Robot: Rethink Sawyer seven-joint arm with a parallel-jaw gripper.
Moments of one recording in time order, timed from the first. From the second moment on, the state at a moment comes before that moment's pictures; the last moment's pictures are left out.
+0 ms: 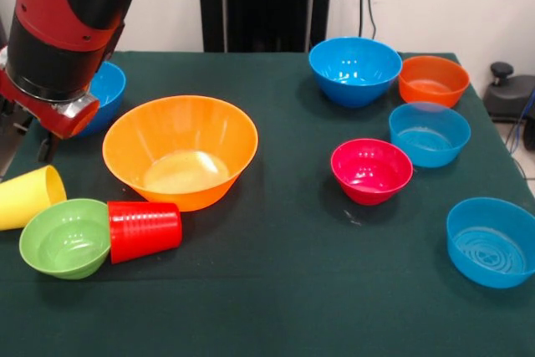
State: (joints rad) arm -0.38 -0.37 -0.12 1.03 -0.49 0.85 2.08
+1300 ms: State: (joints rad) arm -0.35 -0.28 -0.17 0.99 -0.49 0.82 2.08
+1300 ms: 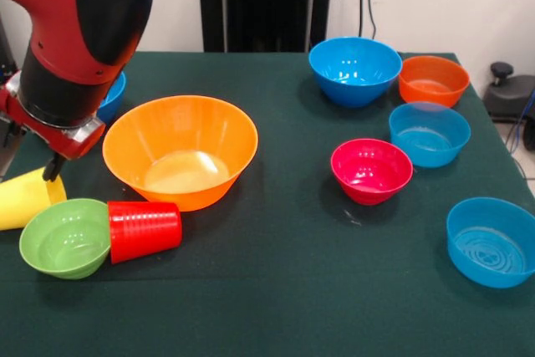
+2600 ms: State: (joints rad) arm -0.31 -0.24 -0.20 0.94 -0.49 0.82 2.08
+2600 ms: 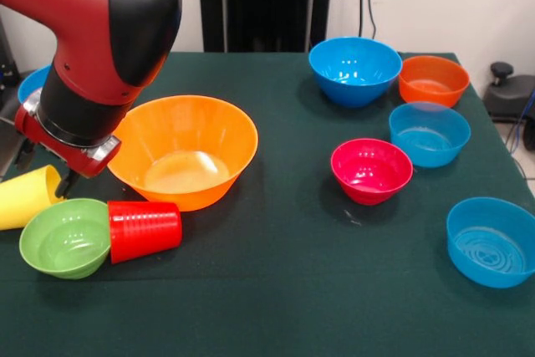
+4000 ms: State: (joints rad) arm -0.30 -0.21 -0.27 0.92 -0.49 0.82 2.08
